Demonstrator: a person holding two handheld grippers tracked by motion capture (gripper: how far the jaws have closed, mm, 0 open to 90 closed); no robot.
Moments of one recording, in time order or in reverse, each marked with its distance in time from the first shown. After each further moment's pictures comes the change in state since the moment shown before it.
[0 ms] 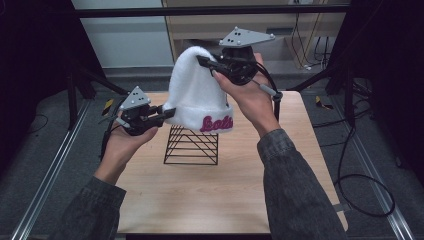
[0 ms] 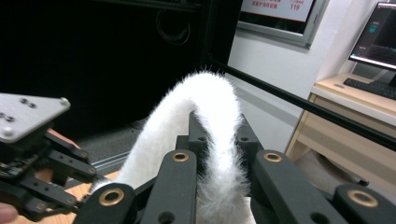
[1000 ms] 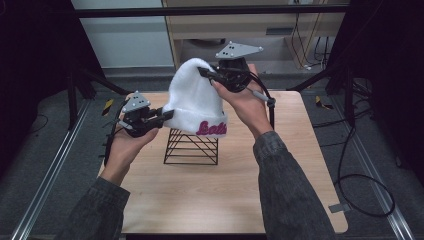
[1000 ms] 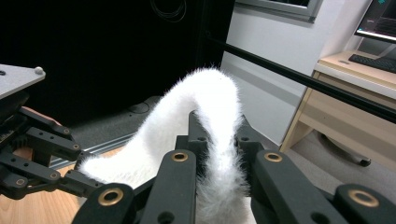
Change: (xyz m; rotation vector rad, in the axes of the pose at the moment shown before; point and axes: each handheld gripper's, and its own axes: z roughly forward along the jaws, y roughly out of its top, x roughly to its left) left arm 0.012 -0.023 0.017 -0.002 0.038 -0.070; right arm -0.011 -0.039 0.027 0.061 -0.001 0.019
